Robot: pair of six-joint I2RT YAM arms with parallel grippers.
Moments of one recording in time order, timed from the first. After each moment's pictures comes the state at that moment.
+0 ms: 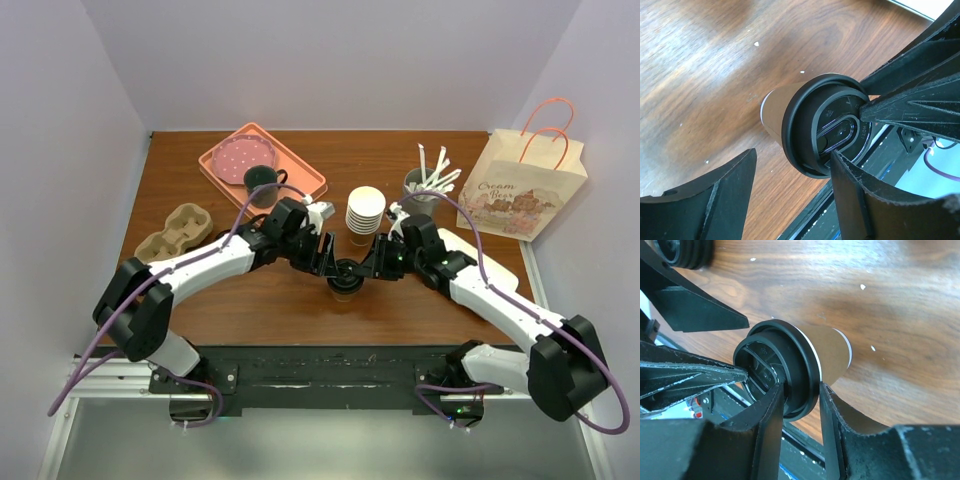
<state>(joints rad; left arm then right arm) -0.71 1.54 1.00 -0.29 0.37 -0.41 0.52 1.17 0.69 -0.28 -0.30 0.63</state>
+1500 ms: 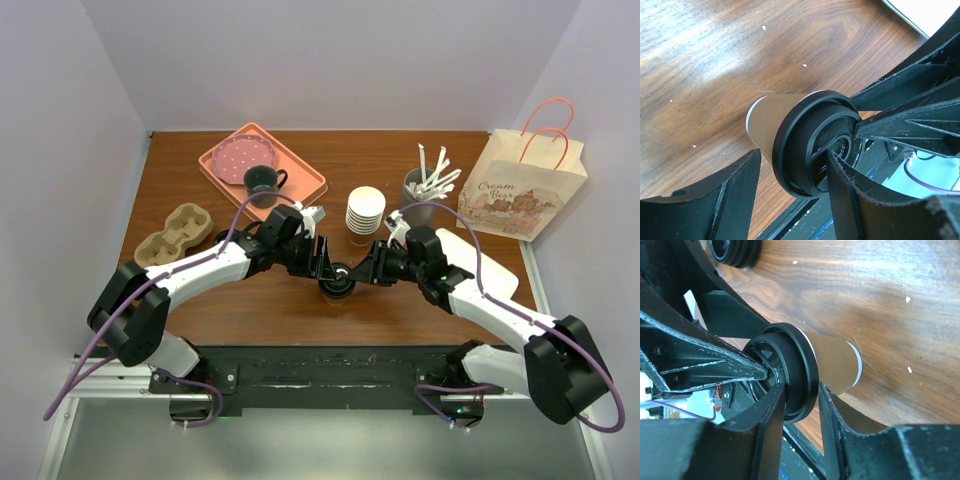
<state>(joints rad) -0.71 1.49 0.91 -0.25 0.34 -0.57 0.52 1.15 0.49 0.09 -0.44 0.70</state>
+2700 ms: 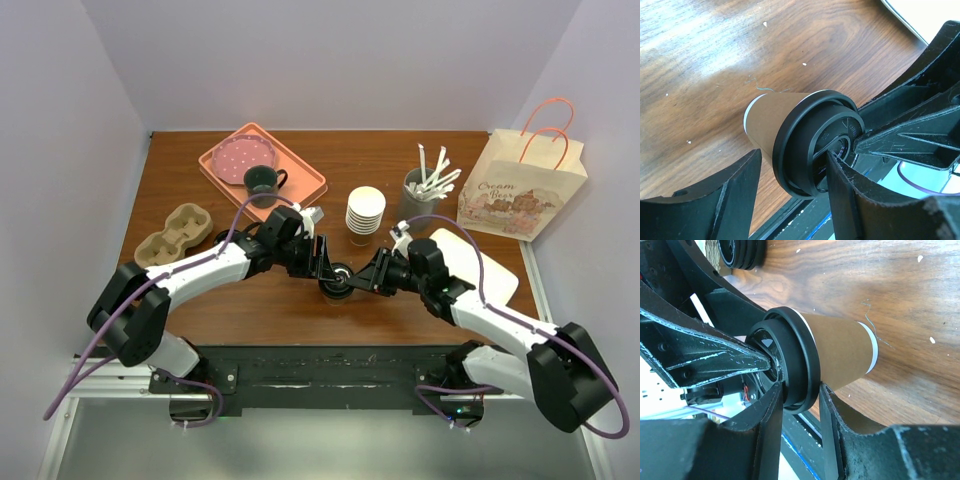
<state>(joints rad) -0.71 1.49 0.90 -0.25 0.34 -0.61 0.53 1.11 0.40 0.16 -0.43 0.91</state>
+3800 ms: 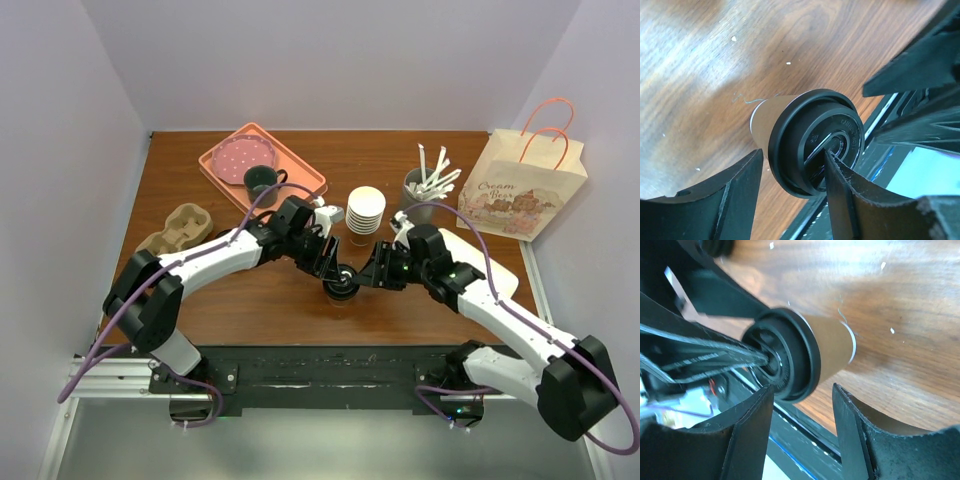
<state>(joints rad) -0.71 1.59 1.04 -0.35 0.44 -0.31 0.53 1.04 0.60 -0.25 -0.34 0.71</state>
